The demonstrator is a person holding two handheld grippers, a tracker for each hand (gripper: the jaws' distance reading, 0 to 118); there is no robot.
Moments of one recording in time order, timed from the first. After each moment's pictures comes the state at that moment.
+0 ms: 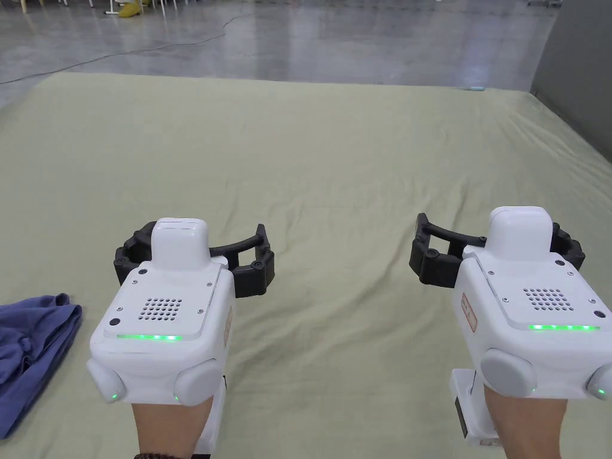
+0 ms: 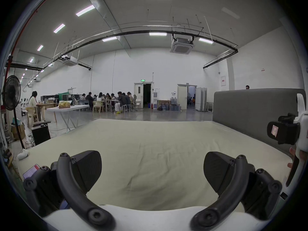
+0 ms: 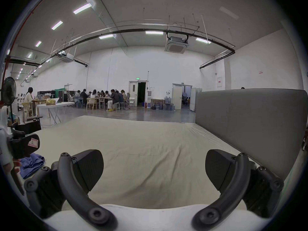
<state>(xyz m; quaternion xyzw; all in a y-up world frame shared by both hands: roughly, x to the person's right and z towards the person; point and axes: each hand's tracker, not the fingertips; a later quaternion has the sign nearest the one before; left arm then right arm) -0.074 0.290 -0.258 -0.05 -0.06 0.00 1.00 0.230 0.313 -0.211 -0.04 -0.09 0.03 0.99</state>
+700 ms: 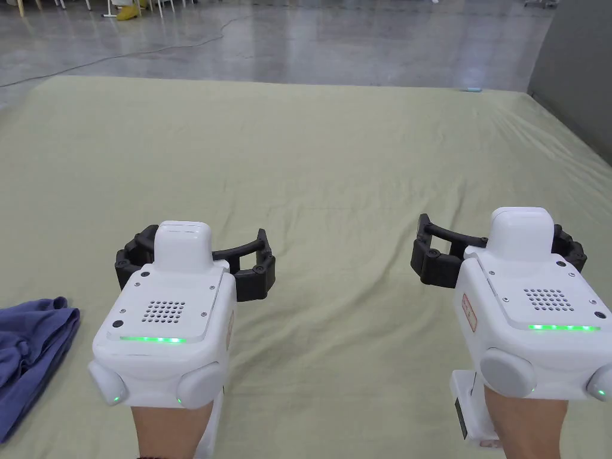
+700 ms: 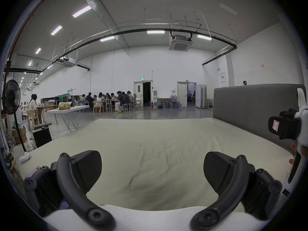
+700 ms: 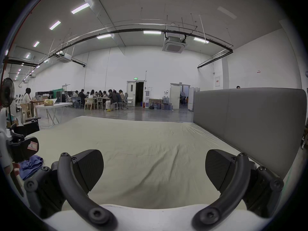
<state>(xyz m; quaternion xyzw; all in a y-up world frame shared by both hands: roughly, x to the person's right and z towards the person) -0.070 0.291 -0.257 -0.05 -0.06 -0.02 1.00 0.233 0.314 -0.210 -0.04 -0.10 0.03 0.99</state>
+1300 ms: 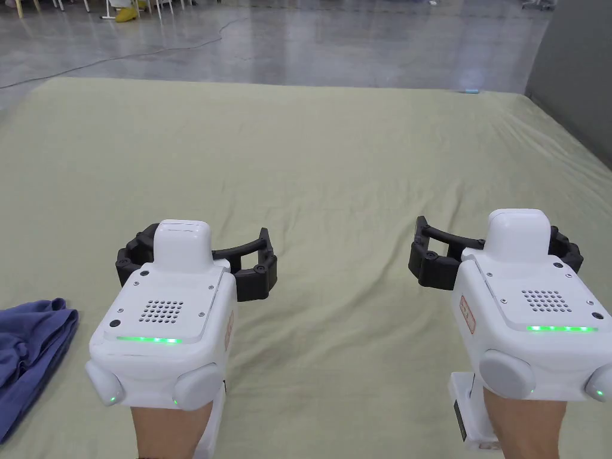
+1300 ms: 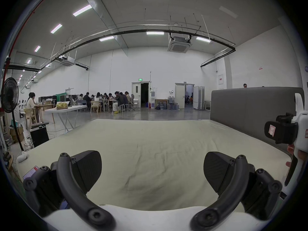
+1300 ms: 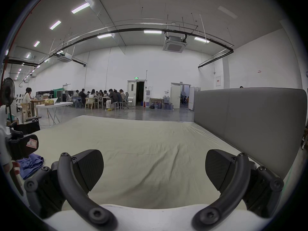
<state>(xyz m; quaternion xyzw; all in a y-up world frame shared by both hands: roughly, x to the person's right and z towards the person) -0.068 0.295 -0.255 -0.05 -0.07 -0.01 1.00 0.233 0.314 -0.208 -0.04 -0.10 0.03 0.99</state>
